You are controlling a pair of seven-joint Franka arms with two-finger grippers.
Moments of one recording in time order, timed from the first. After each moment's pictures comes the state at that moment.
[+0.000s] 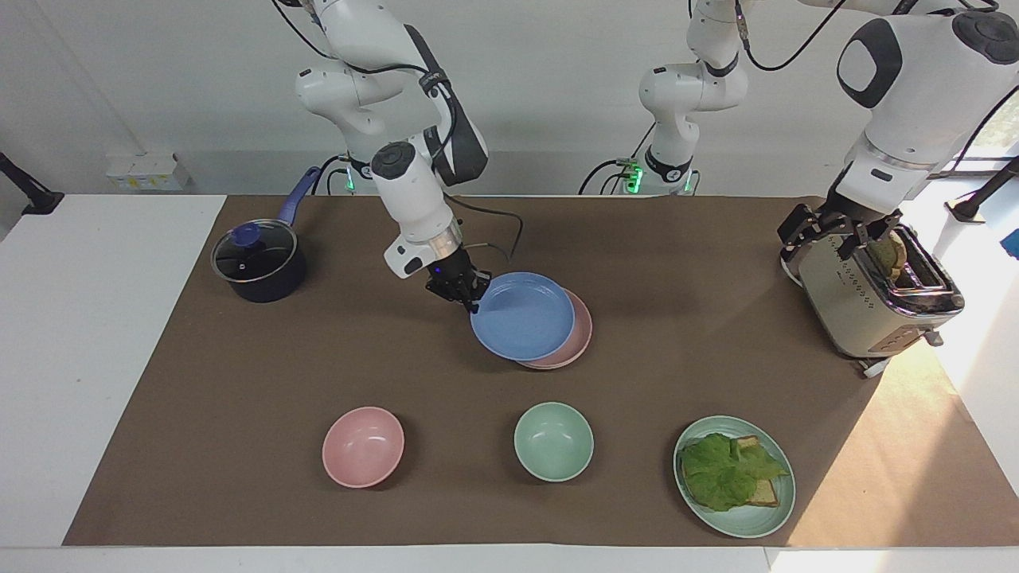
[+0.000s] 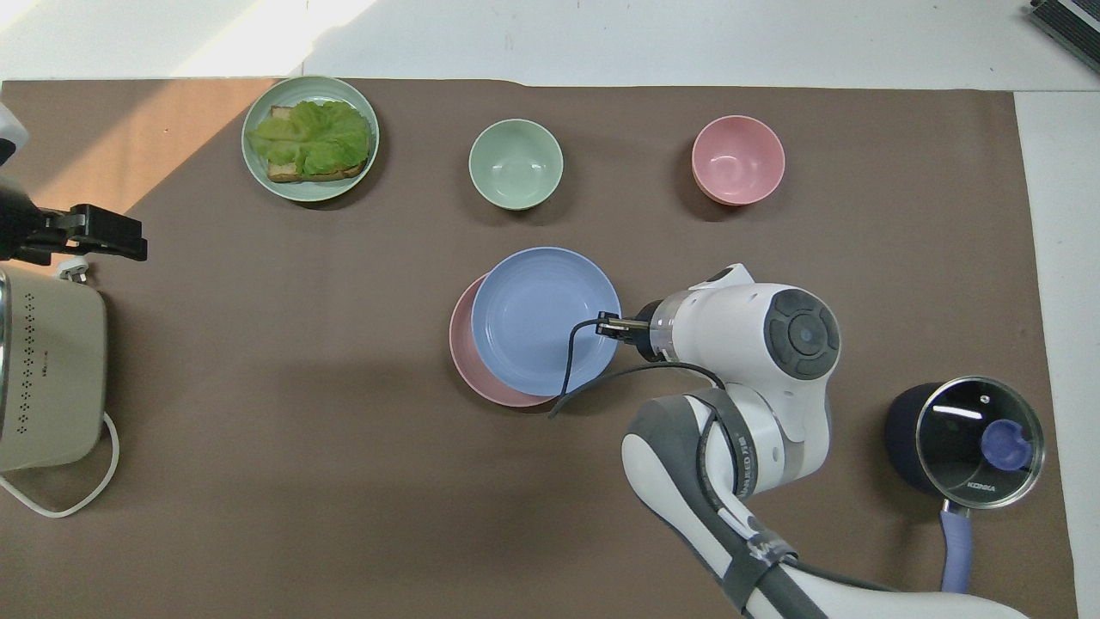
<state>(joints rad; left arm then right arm) 0.01 0.06 -0.04 -1.59 -0.01 1.69 -0.02 0.44 0.17 0.02 -2.12 0.33 2.50 0.39</state>
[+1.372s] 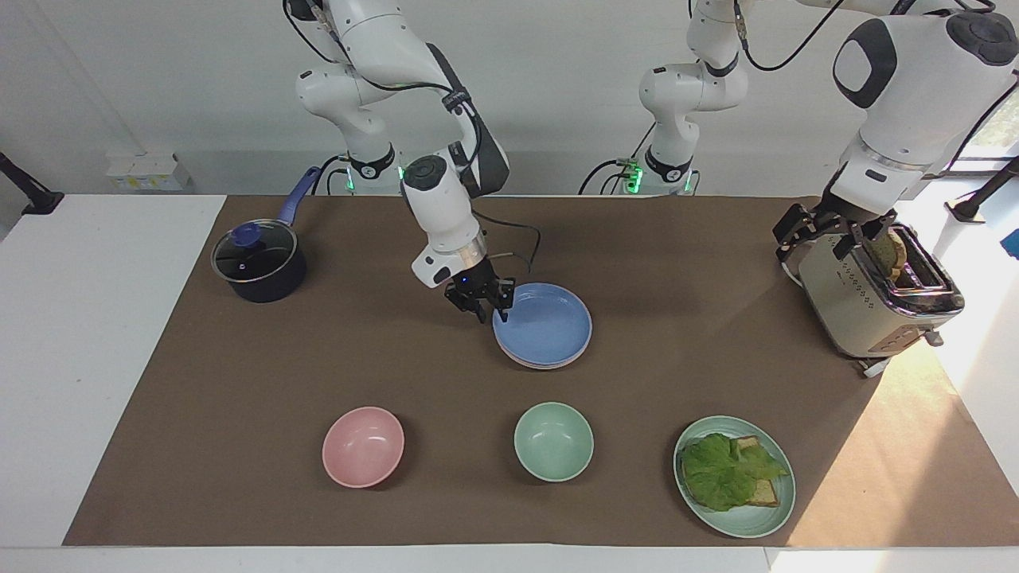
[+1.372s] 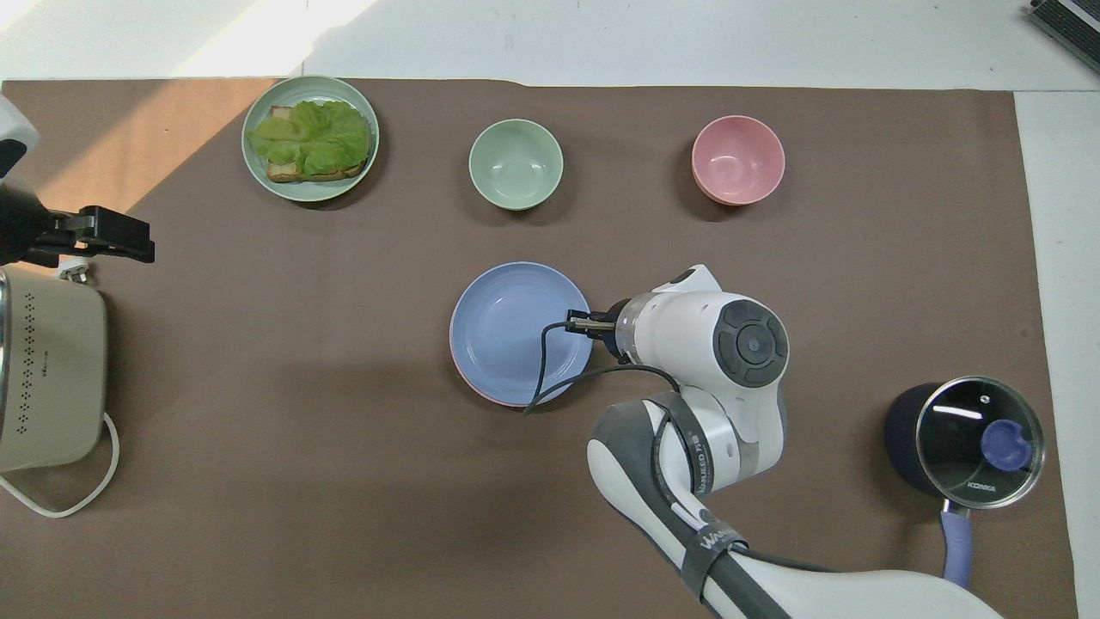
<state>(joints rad) 0.00 0.06 -0.05 -1.59 -0.01 1.68 -0.03 0.49 0.23 0.00 -2.08 0.31 2.58 0.40</state>
